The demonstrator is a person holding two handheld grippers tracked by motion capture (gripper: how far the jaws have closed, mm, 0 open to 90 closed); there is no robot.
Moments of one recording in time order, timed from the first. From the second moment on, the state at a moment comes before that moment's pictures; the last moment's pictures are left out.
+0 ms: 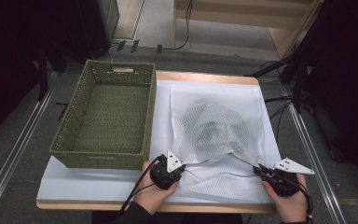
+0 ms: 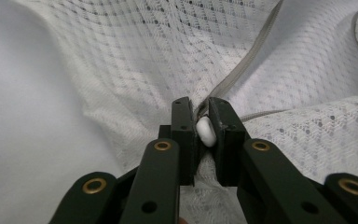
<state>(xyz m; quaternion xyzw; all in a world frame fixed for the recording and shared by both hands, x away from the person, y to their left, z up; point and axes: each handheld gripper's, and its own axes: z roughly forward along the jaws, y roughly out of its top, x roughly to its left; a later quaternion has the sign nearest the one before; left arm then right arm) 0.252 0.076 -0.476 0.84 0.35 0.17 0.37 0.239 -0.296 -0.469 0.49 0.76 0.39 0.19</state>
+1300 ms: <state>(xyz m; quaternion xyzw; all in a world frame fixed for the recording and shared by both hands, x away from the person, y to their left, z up) 0.207 0.174 -0.449 0.78 0.27 0.14 0.55 0.214 -0.304 -0.460 0.45 0.72 0.50 0.18</state>
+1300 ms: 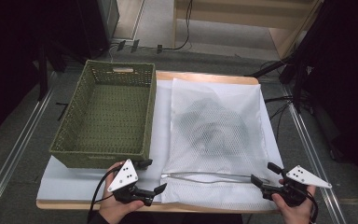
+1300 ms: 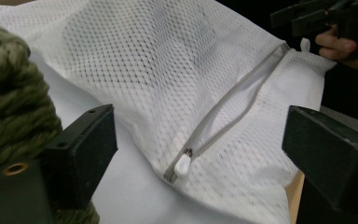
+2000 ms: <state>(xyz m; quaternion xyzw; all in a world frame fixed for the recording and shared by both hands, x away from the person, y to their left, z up) 0.213 0.178 -0.458 0.78 0.26 0.09 0.56 0.214 -0.294 -0.469 0.44 0.74 0.48 0.17</state>
